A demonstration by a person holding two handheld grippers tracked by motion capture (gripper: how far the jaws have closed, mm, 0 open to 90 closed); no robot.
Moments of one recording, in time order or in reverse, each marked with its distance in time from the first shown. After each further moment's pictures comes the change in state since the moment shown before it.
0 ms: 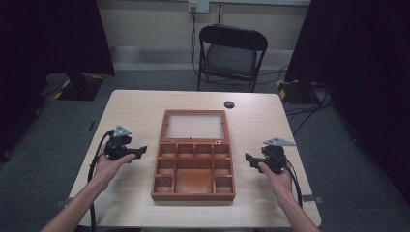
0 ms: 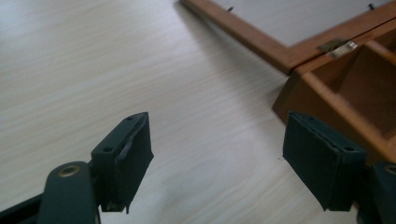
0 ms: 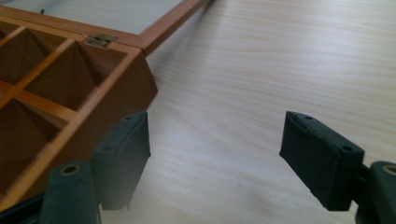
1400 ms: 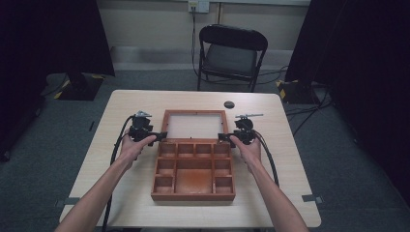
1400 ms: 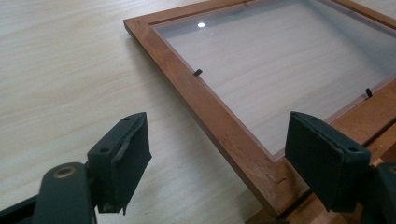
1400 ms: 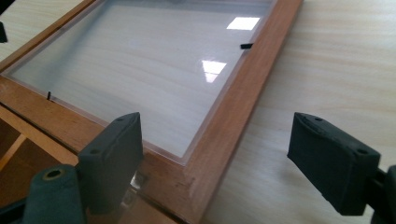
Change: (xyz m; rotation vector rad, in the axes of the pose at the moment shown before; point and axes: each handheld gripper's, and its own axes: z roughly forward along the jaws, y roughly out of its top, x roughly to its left) left arm -0.002 0.045 0.072 0.037 -0.123 -0.097; right arm 0.020 0.070 0.106 0.121 0.173 0.139
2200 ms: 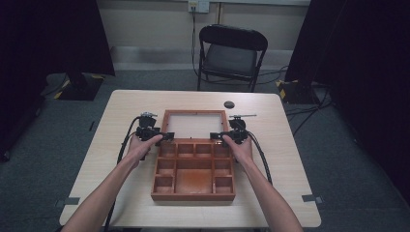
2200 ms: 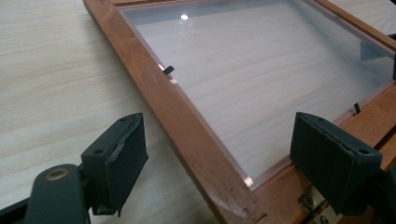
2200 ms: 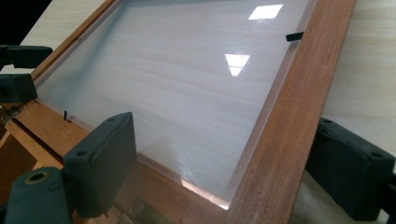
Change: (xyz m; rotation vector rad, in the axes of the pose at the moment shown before) left arm -0.005 0.004 0.023 0.023 -0.082 -0.089; right arm 0.006 0.002 0.027 0.016 0.090 0.089
